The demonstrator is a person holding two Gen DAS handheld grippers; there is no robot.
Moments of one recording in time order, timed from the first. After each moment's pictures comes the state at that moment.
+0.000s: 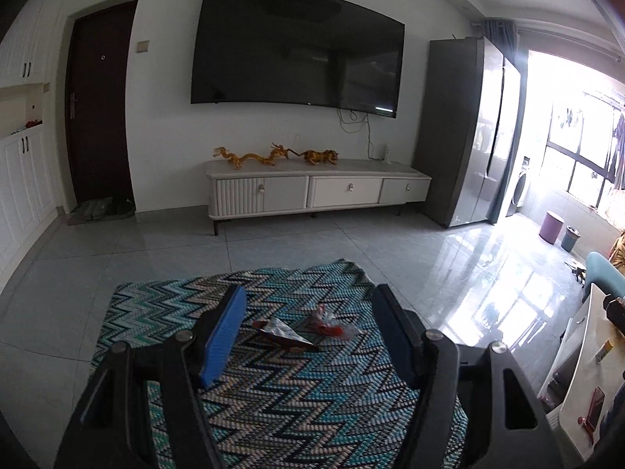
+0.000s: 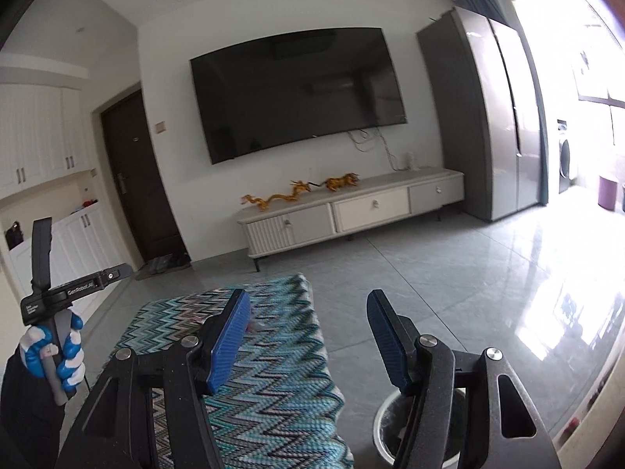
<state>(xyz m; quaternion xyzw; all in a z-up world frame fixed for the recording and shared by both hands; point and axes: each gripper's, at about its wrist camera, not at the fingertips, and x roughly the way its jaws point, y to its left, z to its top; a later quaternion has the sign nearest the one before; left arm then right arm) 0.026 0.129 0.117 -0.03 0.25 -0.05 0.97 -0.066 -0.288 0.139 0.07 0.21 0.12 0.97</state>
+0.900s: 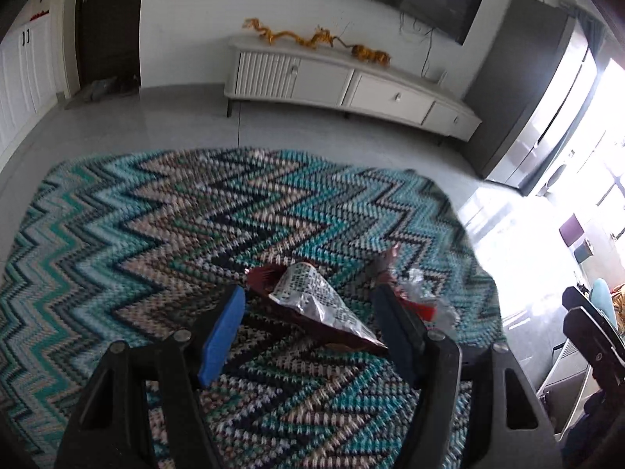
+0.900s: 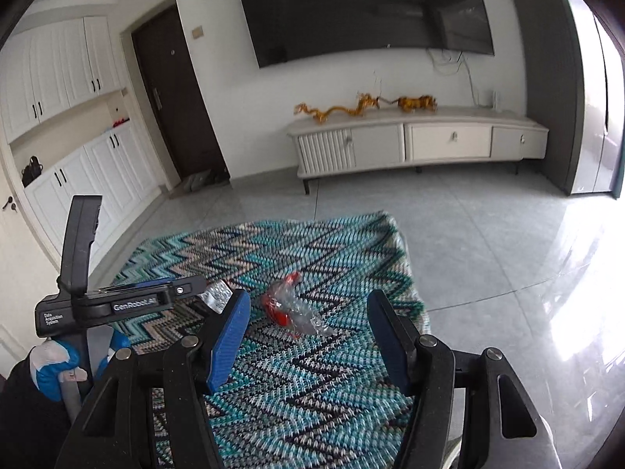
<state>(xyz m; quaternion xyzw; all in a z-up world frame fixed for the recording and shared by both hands) 0.204 0.143 -0.073 -0.12 0.44 -0.02 0.89 0.163 -0.153 -0.013 0.02 0.36 0.23 0.91</state>
